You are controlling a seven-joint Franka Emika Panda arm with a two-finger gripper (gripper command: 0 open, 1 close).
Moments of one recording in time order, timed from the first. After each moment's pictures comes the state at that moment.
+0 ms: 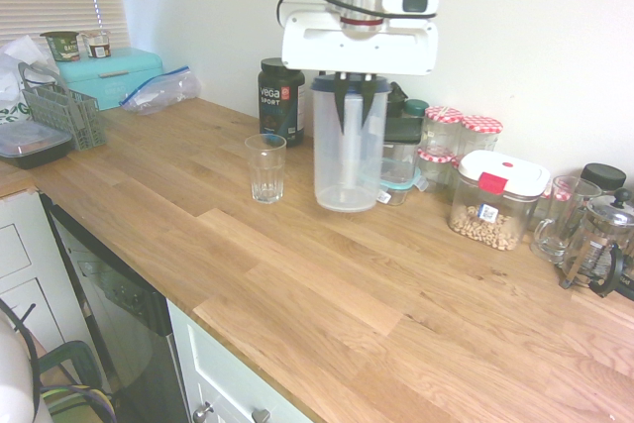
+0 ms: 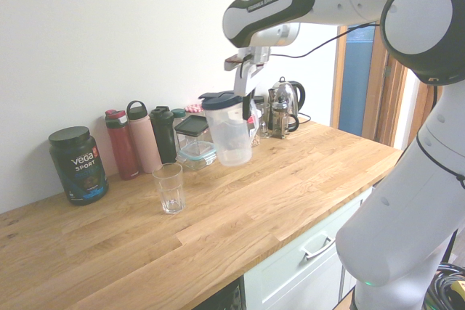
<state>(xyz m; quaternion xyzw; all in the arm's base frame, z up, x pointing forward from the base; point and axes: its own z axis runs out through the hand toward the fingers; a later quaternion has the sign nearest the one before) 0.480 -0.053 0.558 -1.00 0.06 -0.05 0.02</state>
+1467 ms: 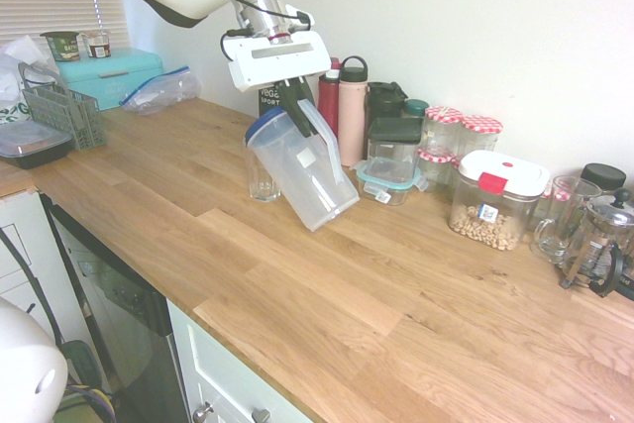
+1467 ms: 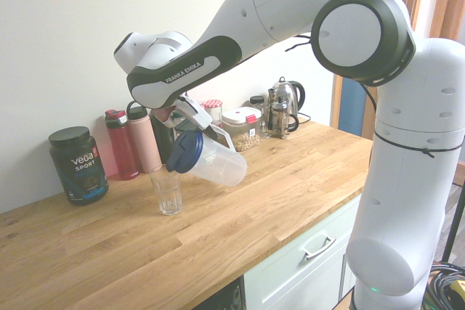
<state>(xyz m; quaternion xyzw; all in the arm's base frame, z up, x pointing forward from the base) 0.527 0.116 0.503 -0.90 -0.30 0.11 -0.29</state>
